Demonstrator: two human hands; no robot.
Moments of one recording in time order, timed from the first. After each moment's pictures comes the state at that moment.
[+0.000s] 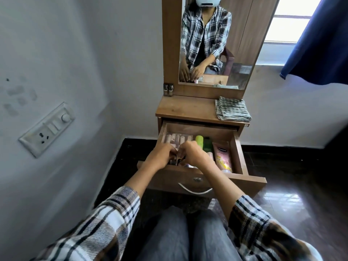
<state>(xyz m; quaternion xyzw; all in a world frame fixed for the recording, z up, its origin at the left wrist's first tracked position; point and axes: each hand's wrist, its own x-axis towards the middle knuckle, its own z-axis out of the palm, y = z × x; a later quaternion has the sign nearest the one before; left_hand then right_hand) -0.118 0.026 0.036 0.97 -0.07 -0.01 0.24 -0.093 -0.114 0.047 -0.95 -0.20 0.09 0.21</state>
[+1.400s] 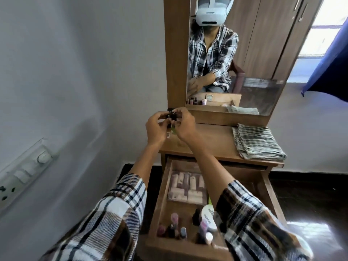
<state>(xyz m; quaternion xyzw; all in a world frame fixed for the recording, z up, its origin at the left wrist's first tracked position) 0.077 0.059 0.110 0.79 0.07 0.29 0.54 0.091 -0.031 0.123 -0.83 -0.12 -0.06 0.55</state>
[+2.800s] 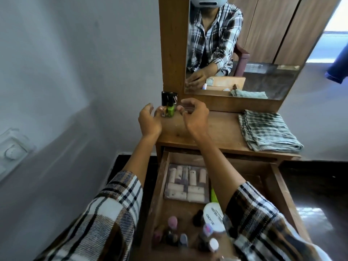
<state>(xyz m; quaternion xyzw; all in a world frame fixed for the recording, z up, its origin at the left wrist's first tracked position) 0.119 0.069 0.063 0.78 0.16 0.24 0.56 0.123 -0.047 0.079 -0.80 -0.05 -0.18 0.56</state>
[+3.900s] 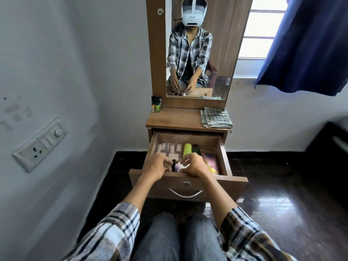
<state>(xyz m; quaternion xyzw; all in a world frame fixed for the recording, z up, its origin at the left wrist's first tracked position) -0.131 0.009 0.029 0.95 -0.01 0.00 0.32 -0.127 -0.153 0.051 -0.93 -0.02 0.09 0.36</state>
